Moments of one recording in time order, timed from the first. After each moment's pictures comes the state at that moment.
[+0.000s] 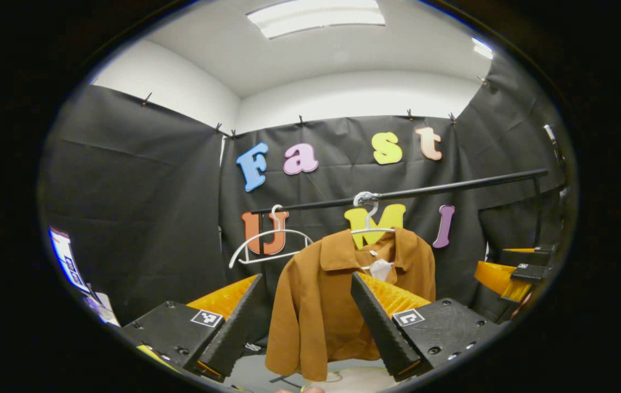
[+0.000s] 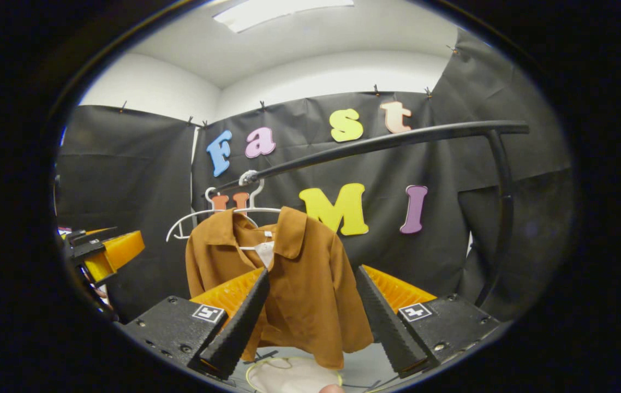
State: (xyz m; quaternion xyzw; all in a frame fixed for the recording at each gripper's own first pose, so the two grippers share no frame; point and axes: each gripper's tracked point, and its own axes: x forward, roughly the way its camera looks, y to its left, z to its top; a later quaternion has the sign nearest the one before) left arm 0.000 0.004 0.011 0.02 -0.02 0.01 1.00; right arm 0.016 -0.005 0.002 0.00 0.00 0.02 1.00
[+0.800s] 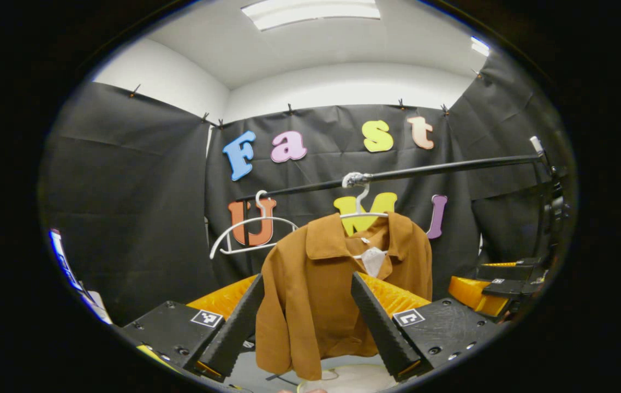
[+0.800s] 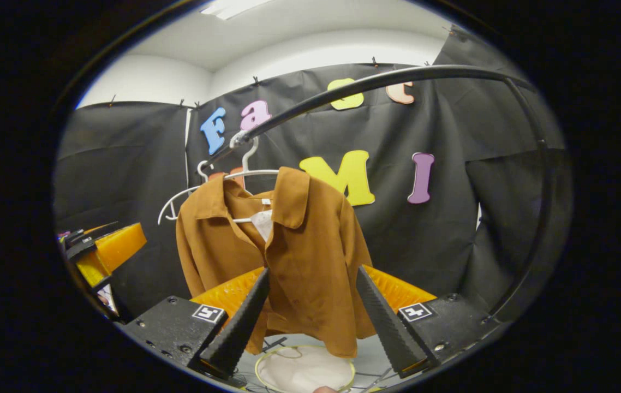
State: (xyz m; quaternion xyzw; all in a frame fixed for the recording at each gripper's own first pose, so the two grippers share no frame) left arm 0.023 -0.014 -0.020 0.02 0.02 -0.04 1.00; right arm 0.059 0.006 -0.051 0.02 0.08 0.02 1.00
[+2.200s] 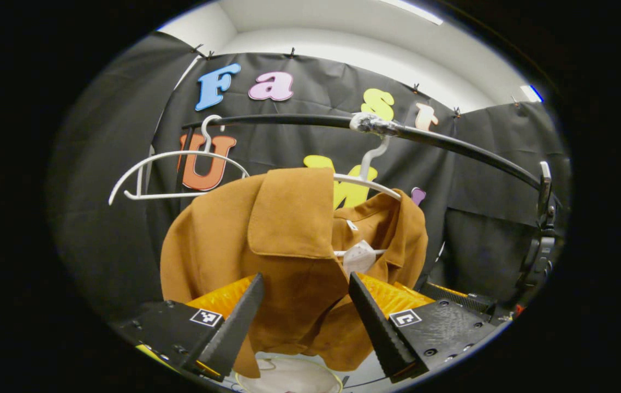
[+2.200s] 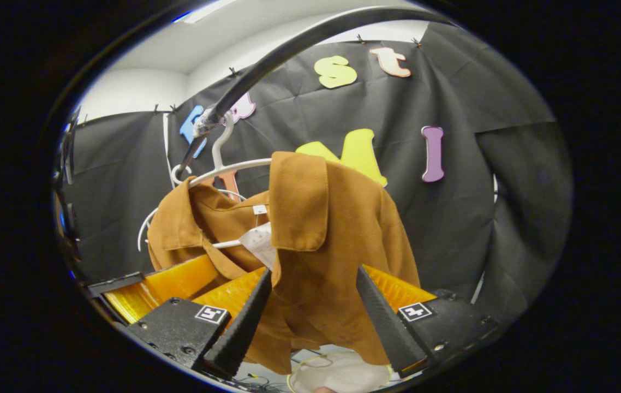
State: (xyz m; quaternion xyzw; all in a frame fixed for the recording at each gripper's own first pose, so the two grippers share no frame) left arm 0.154 -0.072 -0.077 -0.12 0.14 -0.13 0.97; right arm 0.184 0.058 -0.057 0.10 0.10 0.02 0.99
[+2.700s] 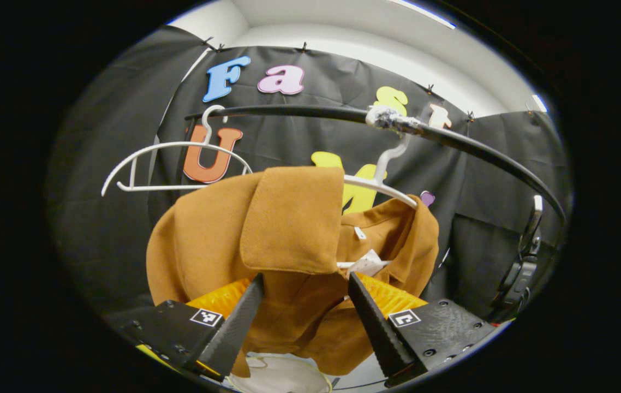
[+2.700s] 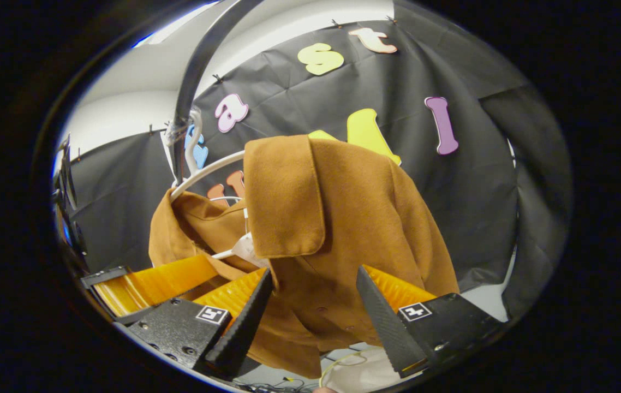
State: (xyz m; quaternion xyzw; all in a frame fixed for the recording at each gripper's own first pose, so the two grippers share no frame) left arm 0.165 -0.082 -0.066 -0.15 0.14 -0.12 0.97; right arm 0.214 0.061 -0.070 0.18 0.12 0.07 0.97
